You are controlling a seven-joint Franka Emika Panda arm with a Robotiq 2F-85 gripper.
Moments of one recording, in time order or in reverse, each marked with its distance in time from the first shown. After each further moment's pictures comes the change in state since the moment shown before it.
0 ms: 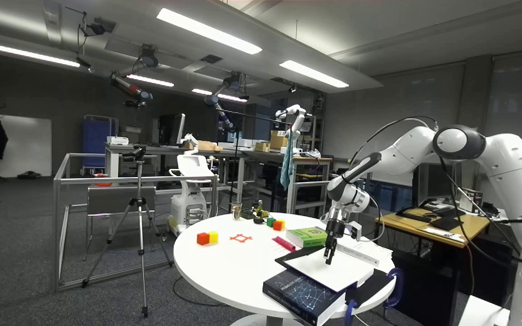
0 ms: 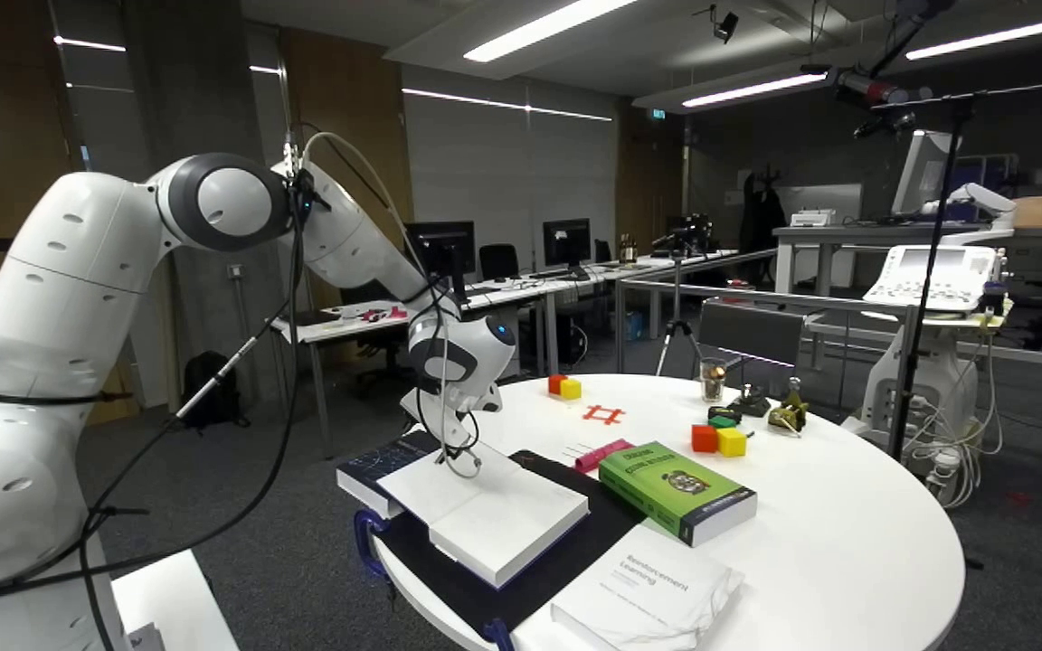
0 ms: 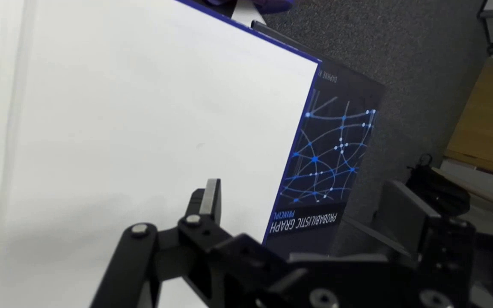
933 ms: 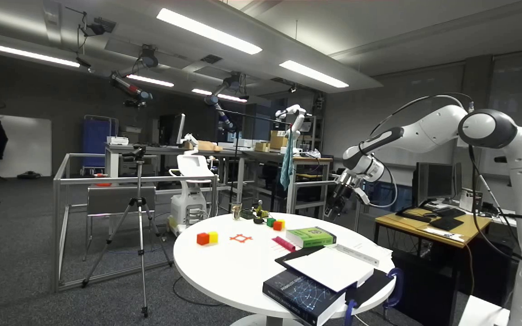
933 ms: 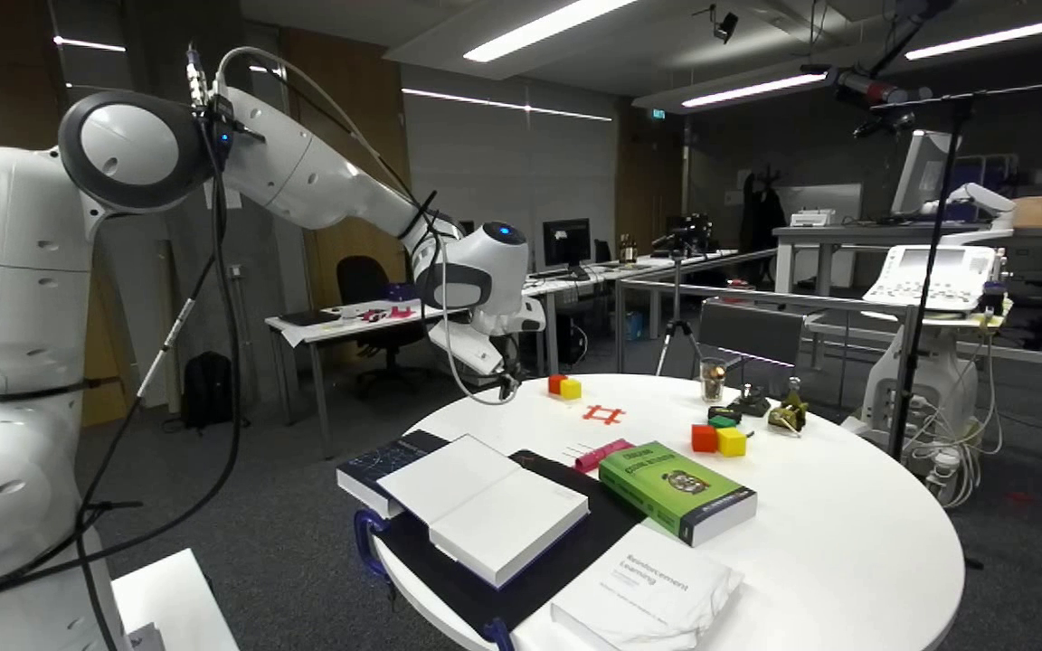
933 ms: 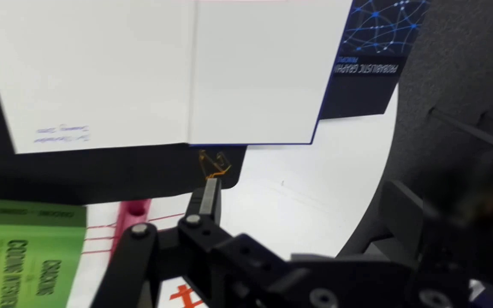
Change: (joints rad) arm -0.037 -0.245 -0.100 0.004 -0.093 0.138 0.189
